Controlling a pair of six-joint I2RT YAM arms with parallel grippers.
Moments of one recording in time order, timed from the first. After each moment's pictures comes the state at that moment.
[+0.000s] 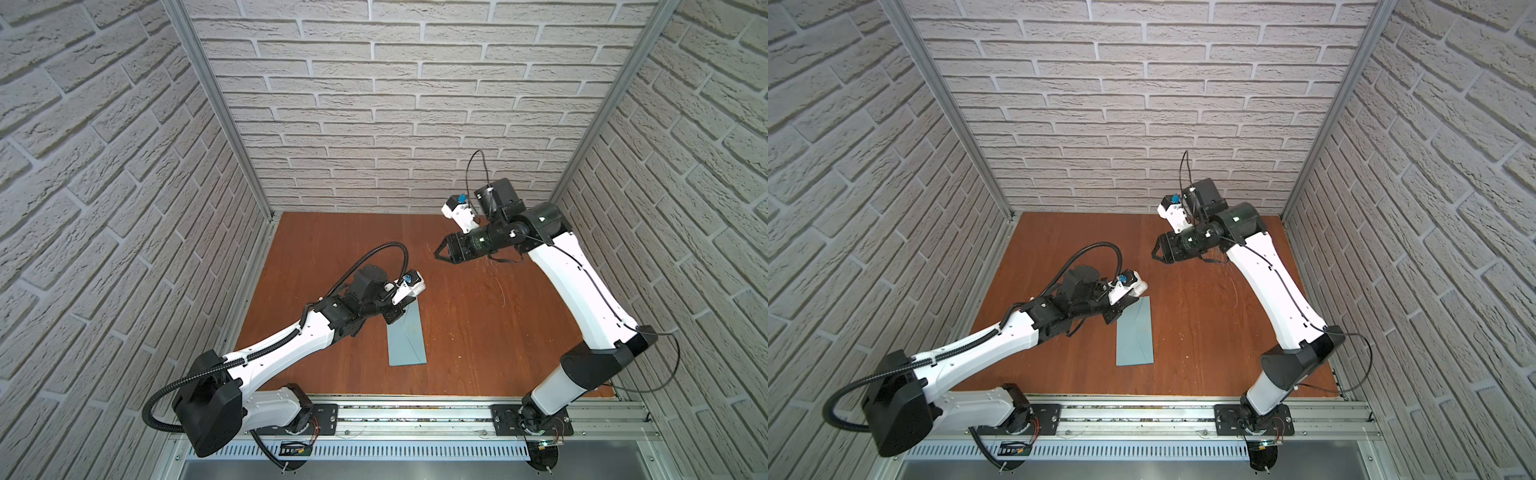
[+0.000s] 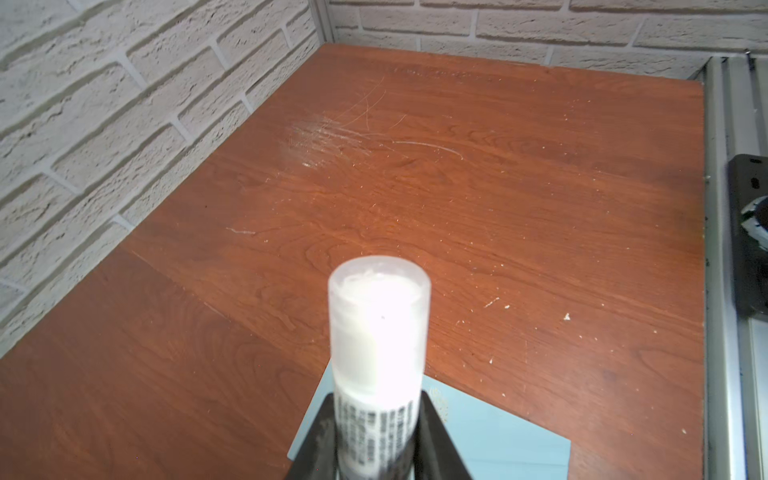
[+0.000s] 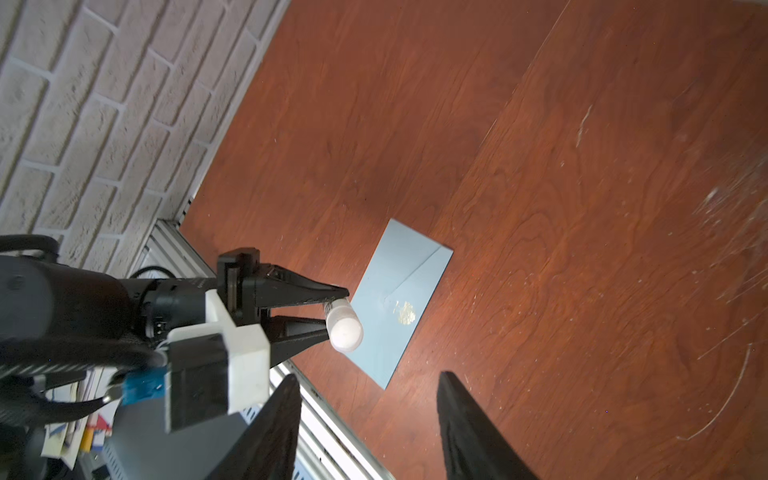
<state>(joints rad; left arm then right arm) -0.79 1.23 0.85 -0.18 0.17 0.29 0.43 1.59 1.98 -1.32 -0.35 0.17</state>
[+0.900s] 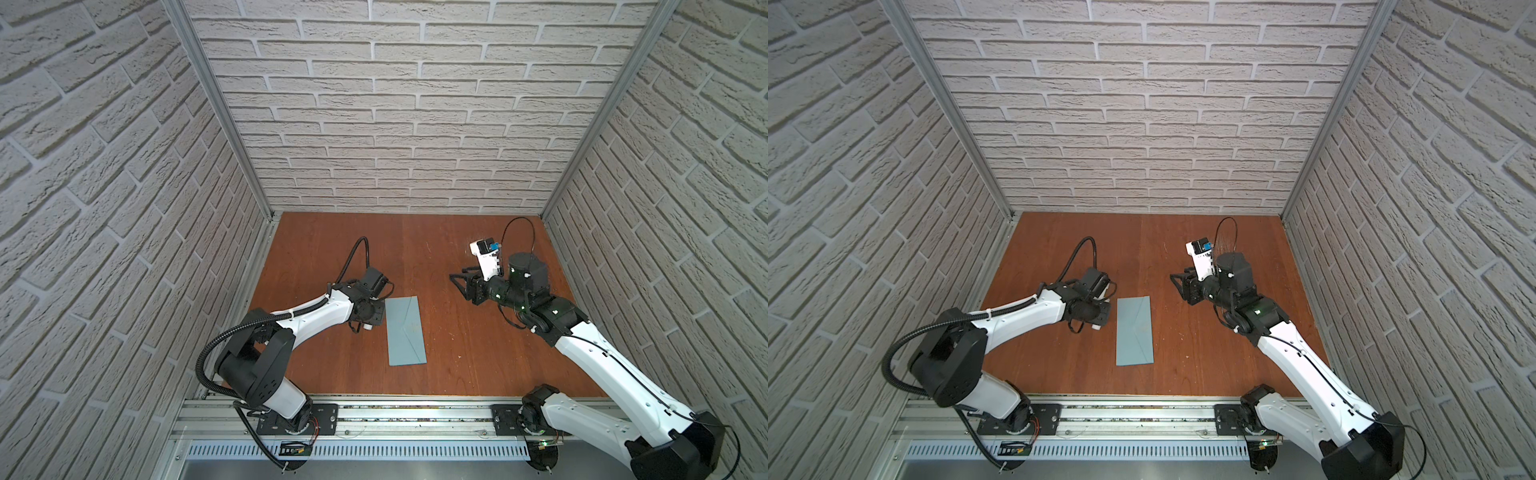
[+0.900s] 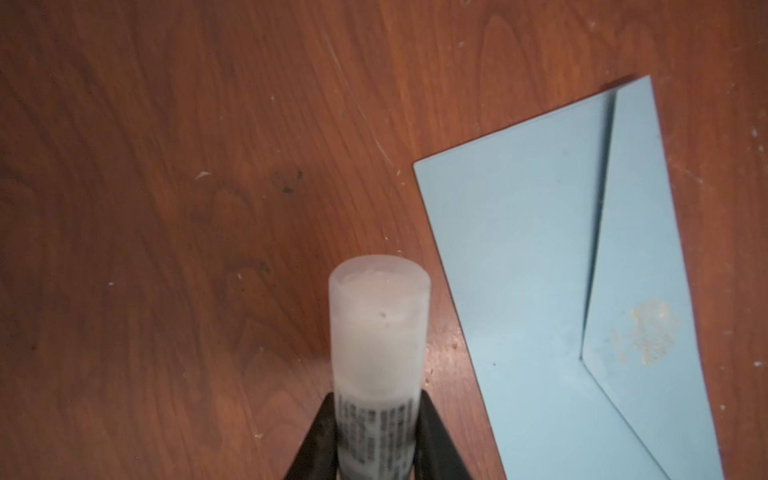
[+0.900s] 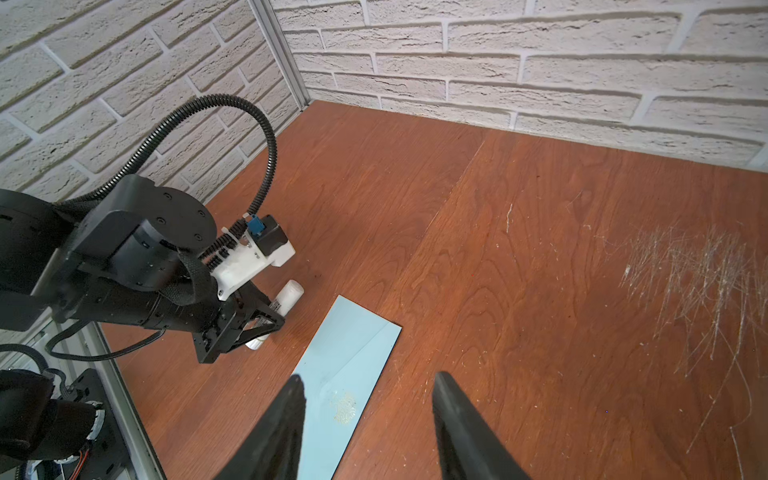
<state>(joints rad) -0.64 1.54 0.91 -0.58 -0.08 -0.39 0.41 1.00 0.88 -0.37 -0.24 0.19</state>
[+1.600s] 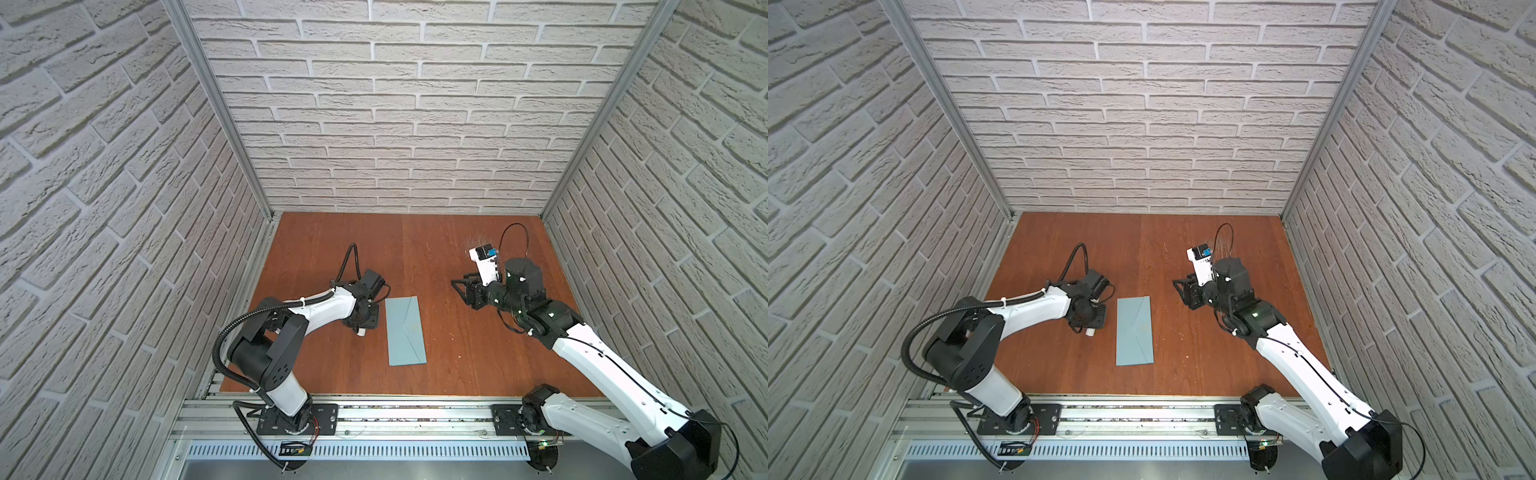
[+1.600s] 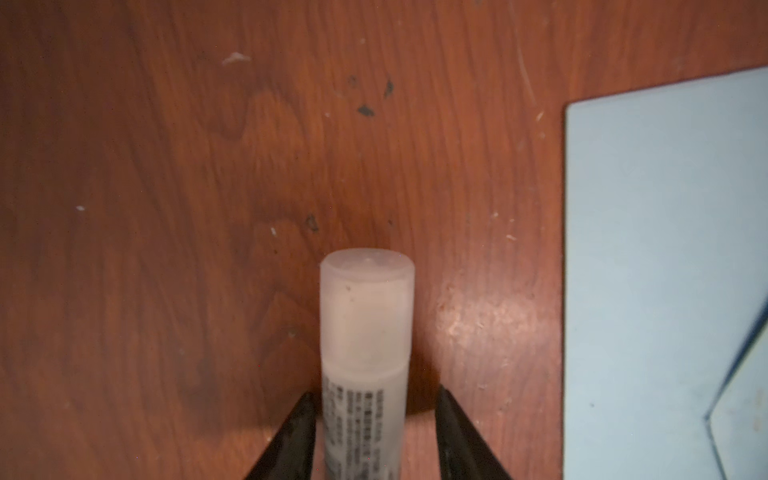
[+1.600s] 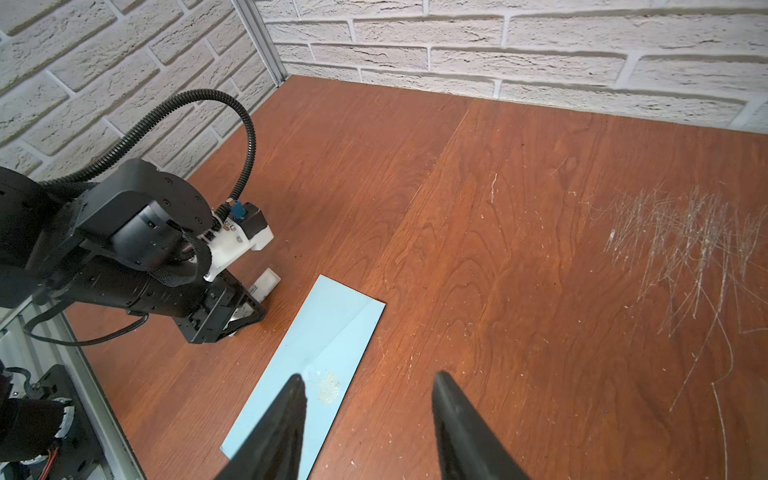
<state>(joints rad) -0.60 1.63 0.91 -0.62 -0.08 -0.48 0.41 0.99 0.84 -0.38 -0.20 0.18</state>
